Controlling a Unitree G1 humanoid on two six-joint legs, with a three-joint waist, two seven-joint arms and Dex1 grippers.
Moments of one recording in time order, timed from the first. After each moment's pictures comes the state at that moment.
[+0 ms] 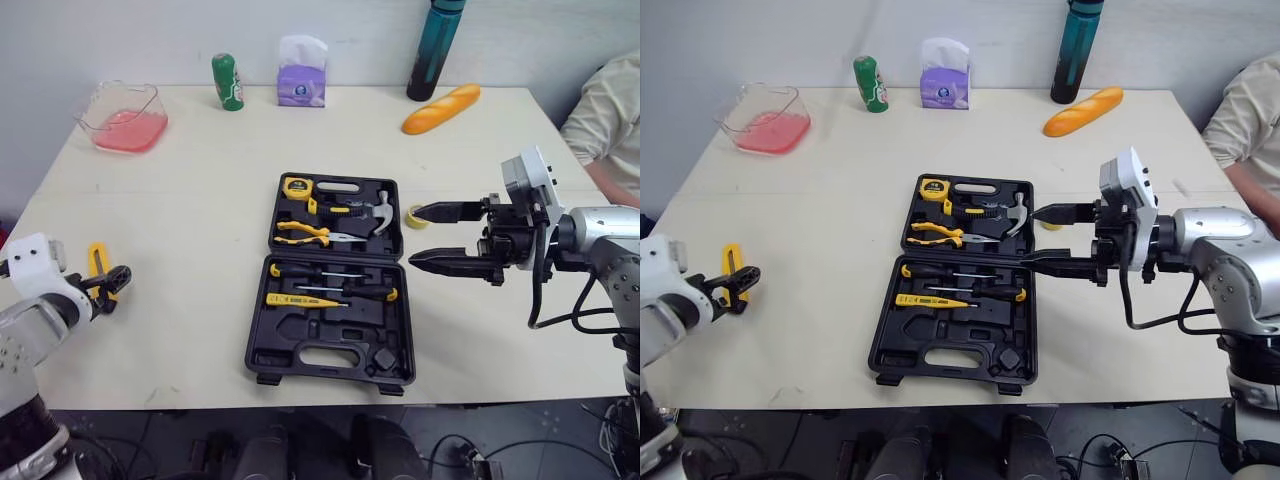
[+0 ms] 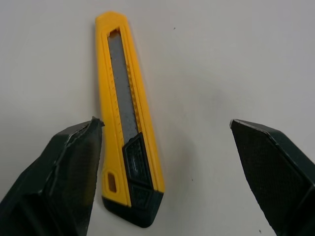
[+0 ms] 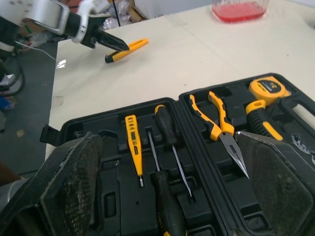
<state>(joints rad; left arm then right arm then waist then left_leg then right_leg) -0.35 0.60 0.71 -0.19 -0.51 1.42 0.07 -0.57 -0.88 -0.12 -0.24 0.75 0.76 1.16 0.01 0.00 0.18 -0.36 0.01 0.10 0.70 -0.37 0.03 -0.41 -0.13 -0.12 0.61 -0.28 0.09</state>
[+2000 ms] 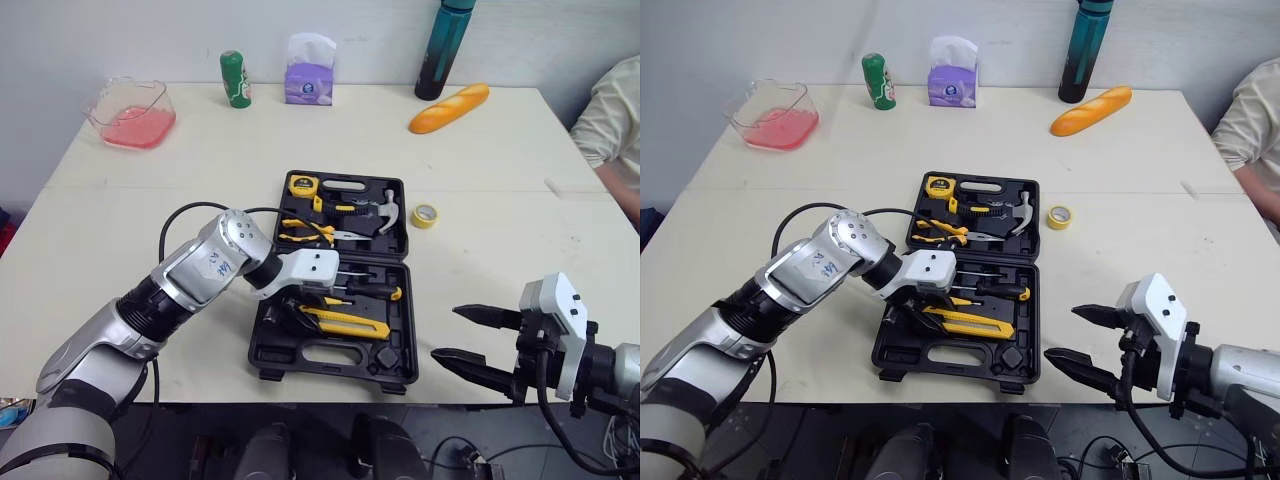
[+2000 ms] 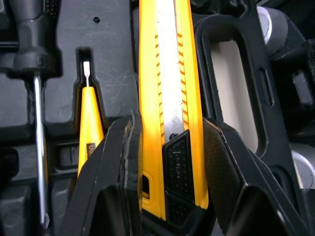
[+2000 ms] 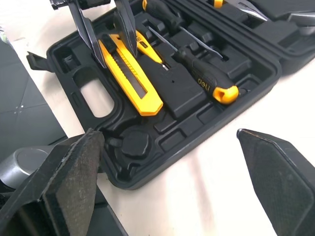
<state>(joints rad) -0.93 0.67 -0.65 -0.06 -0.14 0.67 -1.31 0.25 -0.91 -0.55 -0.80 0.96 0.91 0.75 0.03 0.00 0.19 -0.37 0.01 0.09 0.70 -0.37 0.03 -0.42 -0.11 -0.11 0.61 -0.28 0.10</state>
